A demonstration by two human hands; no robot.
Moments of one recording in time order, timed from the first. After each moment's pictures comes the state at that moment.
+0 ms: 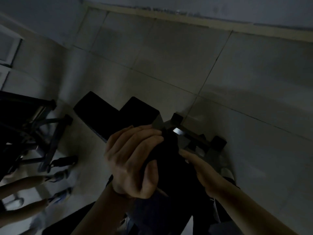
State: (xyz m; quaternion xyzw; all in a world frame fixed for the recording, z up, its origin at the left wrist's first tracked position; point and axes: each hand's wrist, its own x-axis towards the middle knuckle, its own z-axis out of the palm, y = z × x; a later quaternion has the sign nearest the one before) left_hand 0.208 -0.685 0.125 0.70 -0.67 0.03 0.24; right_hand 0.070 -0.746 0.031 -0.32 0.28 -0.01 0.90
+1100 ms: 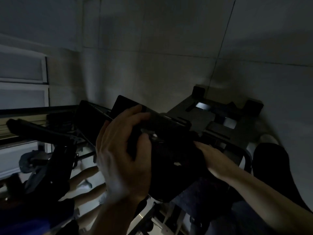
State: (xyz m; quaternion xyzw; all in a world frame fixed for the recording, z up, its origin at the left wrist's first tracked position) left_hand 0.185 -0.717 0.146 0.87 -0.46 -0.08 0.13; right_hand 0.080 -0.717 -0.039 -0.23 0.42 0.08 0.87
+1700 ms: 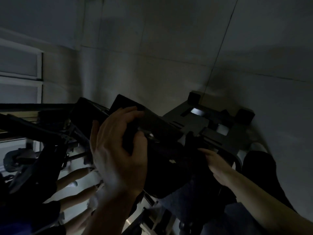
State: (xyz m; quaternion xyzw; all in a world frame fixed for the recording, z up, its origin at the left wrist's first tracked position) left_hand 0.185 -0.715 0.145 0.88 -0.45 -0.04 0.14; right_hand 0.062 -0.703 -0.075 -0.20 0.45 0.08 0.87
